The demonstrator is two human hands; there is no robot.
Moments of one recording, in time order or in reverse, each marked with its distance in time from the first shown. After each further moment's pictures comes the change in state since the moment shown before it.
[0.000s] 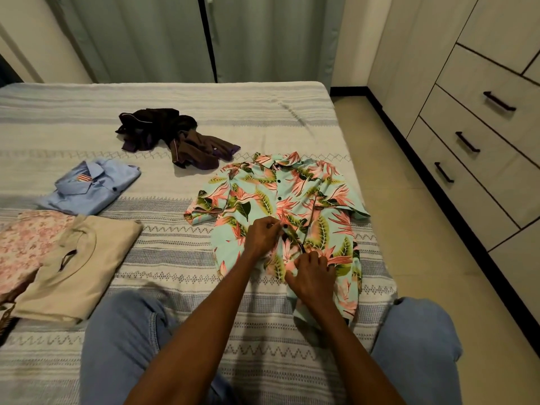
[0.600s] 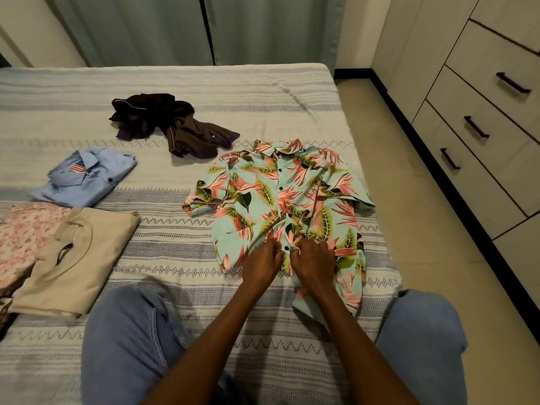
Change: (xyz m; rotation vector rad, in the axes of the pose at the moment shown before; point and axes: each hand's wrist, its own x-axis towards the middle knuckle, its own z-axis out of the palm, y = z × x) left_hand -0.068 -0.030 0.020 0.431 0.023 0.103; right_hand 0.023 -0.007 -0.005 0.105 0.091 0.036
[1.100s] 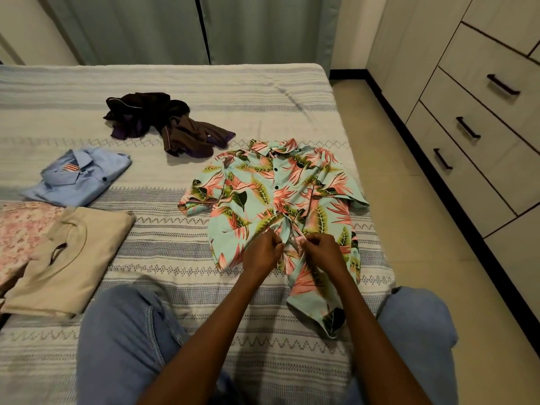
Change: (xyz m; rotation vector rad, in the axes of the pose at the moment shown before) left_hand 0.019 0.013 -0.002 -0.088 -0.035 -0.094; right_hand 0.021 0.032 -0.032 0.658 -0.256 0.207
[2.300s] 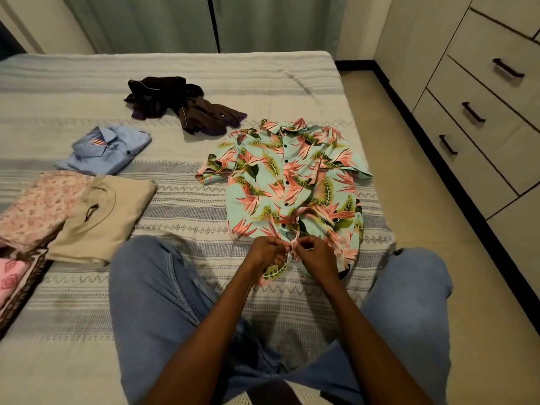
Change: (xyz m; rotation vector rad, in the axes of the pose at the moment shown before) left_hand -0.111 0.001 -0.037 -0.764 -0.362 -0.481; right_hand -0.117 0.024 0.047 -0.023 0.068 -0.076
